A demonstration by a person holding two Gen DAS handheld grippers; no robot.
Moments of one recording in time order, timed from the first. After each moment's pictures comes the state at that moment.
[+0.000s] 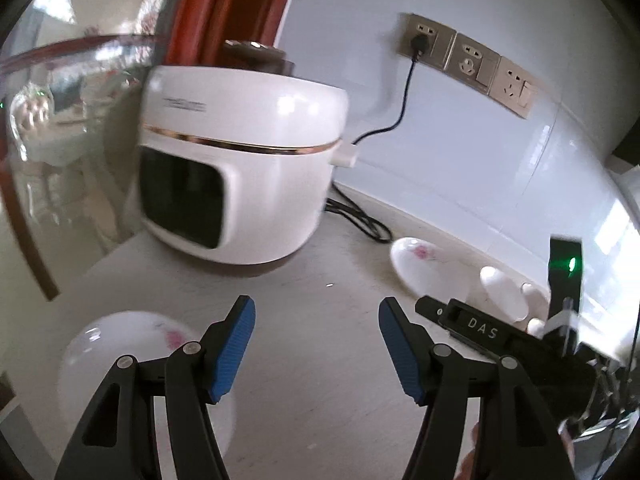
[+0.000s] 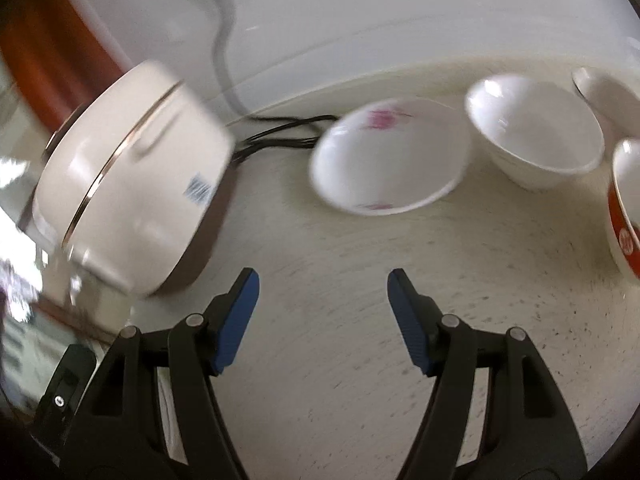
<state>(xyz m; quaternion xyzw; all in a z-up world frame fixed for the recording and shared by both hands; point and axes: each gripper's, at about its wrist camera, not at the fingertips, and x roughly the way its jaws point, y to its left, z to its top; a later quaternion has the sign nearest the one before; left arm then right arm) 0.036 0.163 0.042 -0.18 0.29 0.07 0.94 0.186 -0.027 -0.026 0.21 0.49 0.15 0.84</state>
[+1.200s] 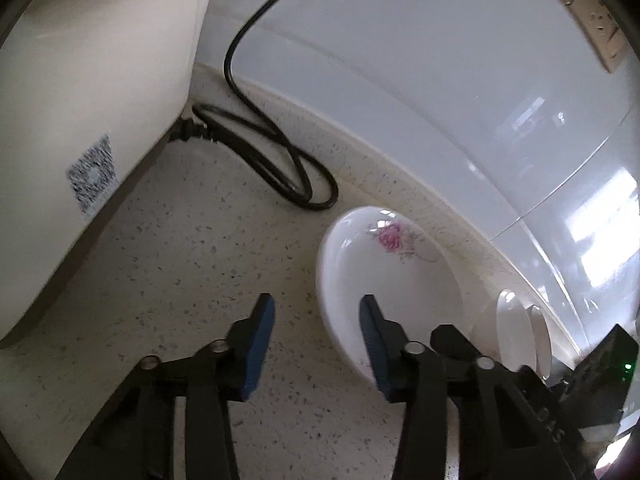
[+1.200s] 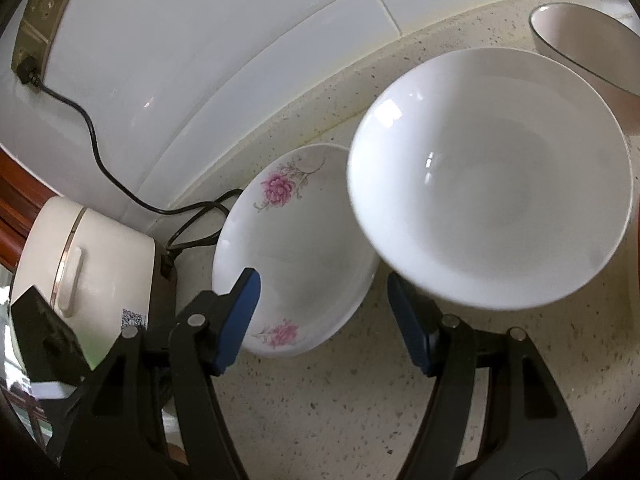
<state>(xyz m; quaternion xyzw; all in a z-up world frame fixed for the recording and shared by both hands) 0.256 0.117 -0.045 -0.25 0.44 -0.04 0.86 0.260 -0.080 -0.070 0.31 0.47 0.07 0.82</state>
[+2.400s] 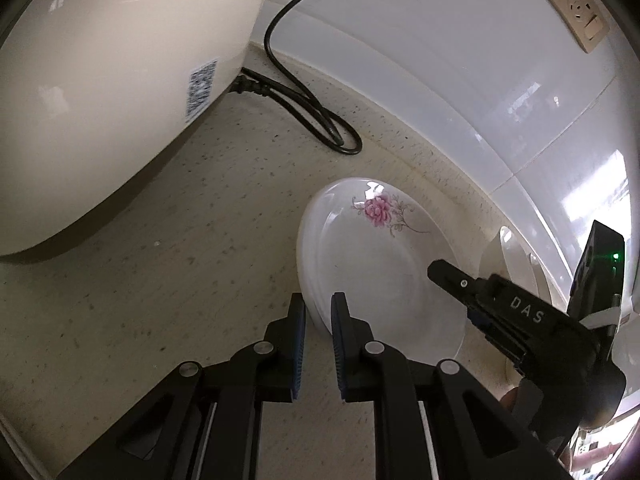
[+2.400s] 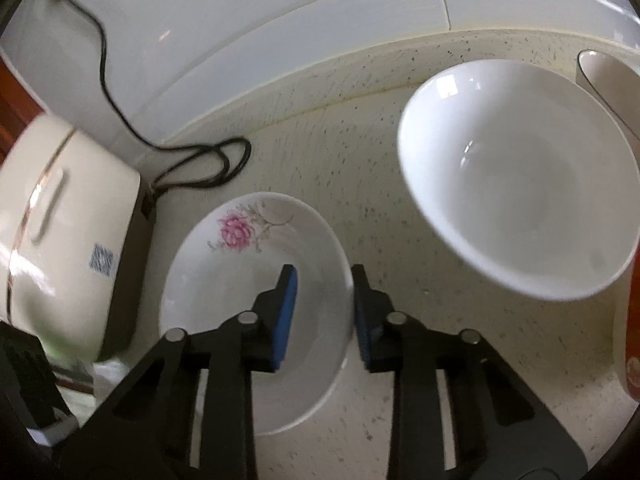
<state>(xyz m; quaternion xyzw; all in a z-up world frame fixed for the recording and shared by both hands) 0.193 0.139 -0.053 -0.23 0.46 -0.05 0.86 0.259 -0.039 -0.070 0.17 0.52 0.10 0.83</state>
